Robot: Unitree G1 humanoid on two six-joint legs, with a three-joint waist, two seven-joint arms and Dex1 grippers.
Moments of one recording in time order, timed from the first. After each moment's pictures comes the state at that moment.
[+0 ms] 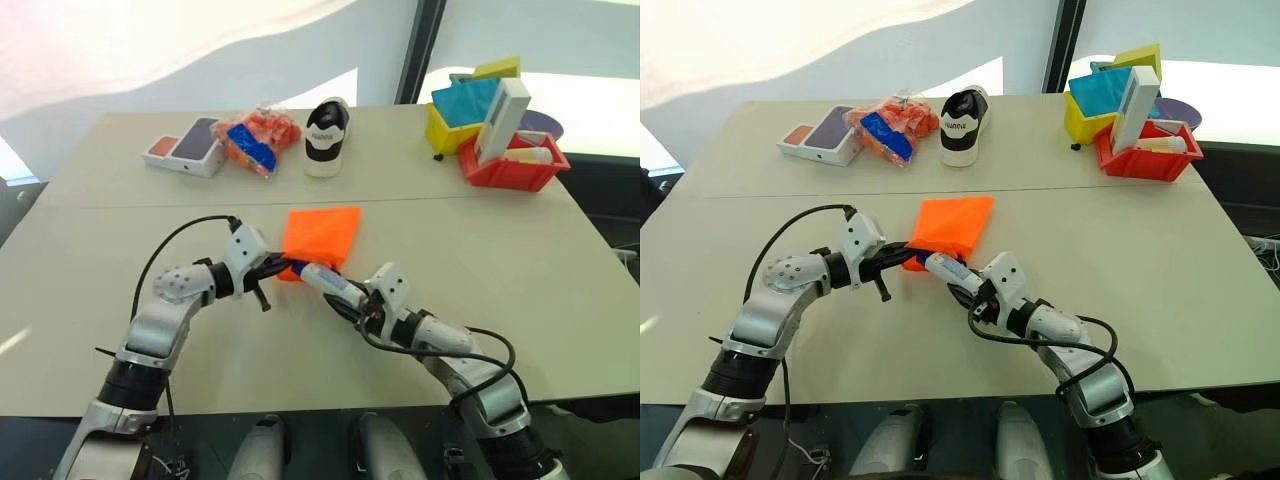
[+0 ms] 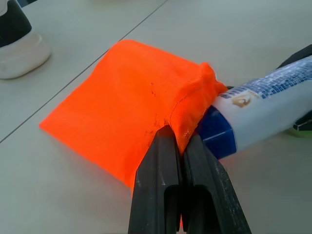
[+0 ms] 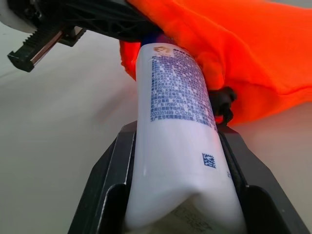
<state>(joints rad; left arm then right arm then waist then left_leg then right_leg) -0.38 0.49 -0.10 -0.07 -0.18 0.29 -0.85 -0.12 -0.31 0.23 -0.33 0.26 0.47 0.49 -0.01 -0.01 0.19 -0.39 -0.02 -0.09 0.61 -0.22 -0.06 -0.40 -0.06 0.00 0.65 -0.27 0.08</state>
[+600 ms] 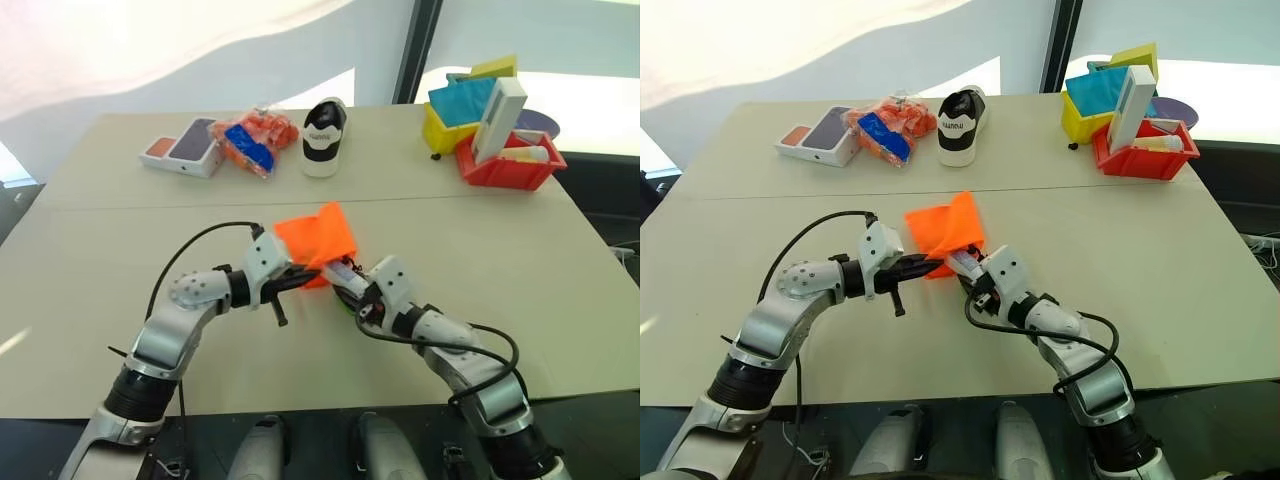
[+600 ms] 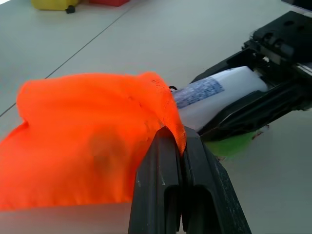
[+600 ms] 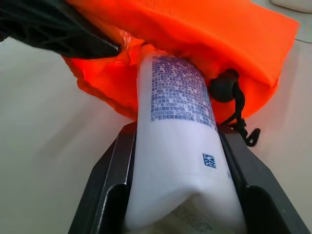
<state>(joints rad) -0.36 0.47 -0.18 -0.22 -0.23 0.40 -0.87 -0.18 -0.30 0.24 -0.39 0.17 0.59 0.37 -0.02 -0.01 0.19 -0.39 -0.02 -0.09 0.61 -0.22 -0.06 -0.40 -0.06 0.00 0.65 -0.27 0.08</state>
